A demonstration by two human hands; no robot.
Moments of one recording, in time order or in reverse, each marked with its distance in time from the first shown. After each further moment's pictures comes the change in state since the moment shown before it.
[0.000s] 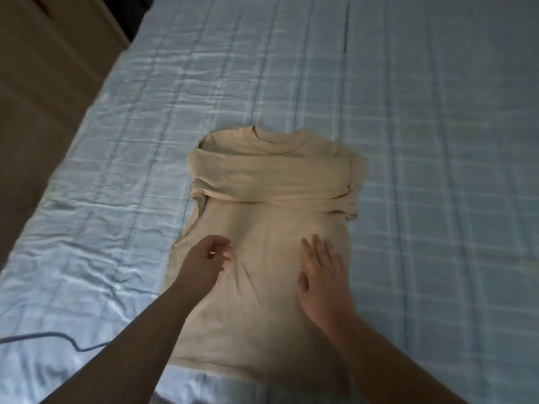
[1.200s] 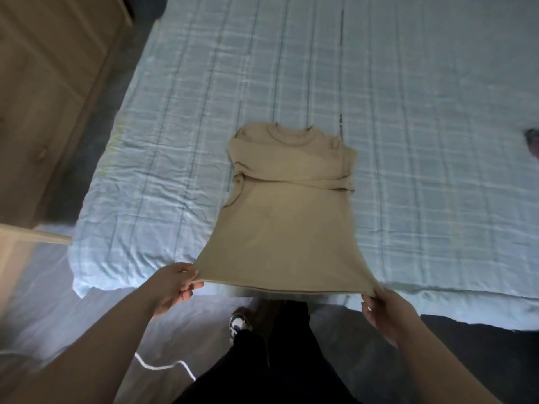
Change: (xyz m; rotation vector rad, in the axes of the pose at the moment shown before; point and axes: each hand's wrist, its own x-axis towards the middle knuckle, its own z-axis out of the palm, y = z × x) left_hand -0.224 -0.129 -0.226 -0.320 -0.309 -0.504; right_hand -0.313 -0.070 -0.062 1.601 0.148 1.247
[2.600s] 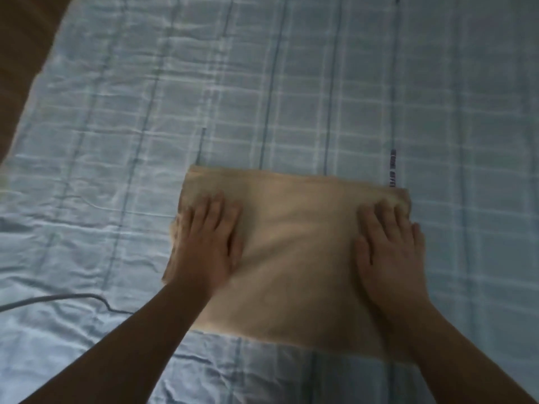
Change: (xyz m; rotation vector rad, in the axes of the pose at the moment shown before) left_hand 0.337 0.245 0.152 1.408 0.548 0.922; right_hand 0.281 -0.221 0.281 -1.511 0.127 -1.354
